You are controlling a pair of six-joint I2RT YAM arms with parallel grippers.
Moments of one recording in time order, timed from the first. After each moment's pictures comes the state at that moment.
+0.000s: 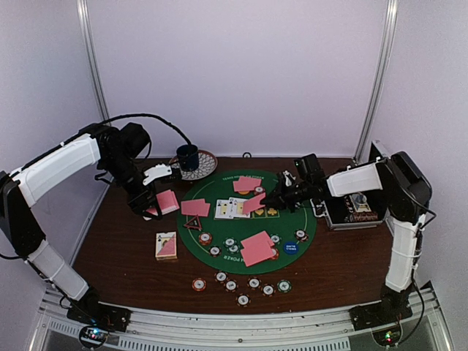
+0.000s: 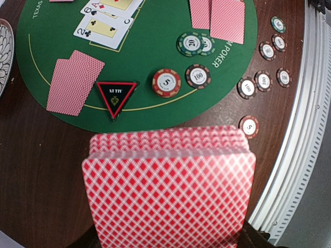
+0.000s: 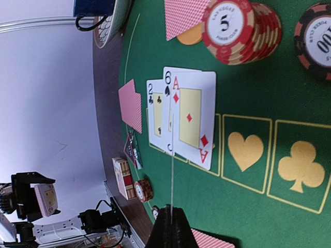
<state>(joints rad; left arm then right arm) -0.45 1.55 1.46 -1.25 0.34 0.69 0.46 1.98 1.21 0.05 -0.71 0.94</state>
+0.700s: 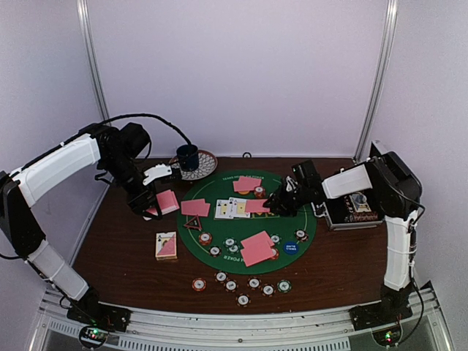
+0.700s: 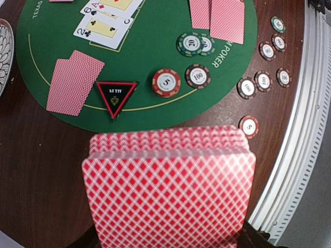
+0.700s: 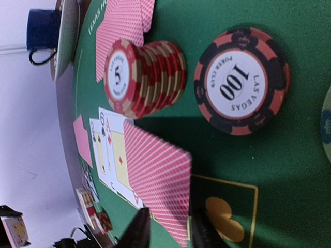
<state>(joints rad) -0.45 1.55 1.46 -1.25 0.34 0.69 0.44 2.09 1.24 0.05 -0.54 0.89</state>
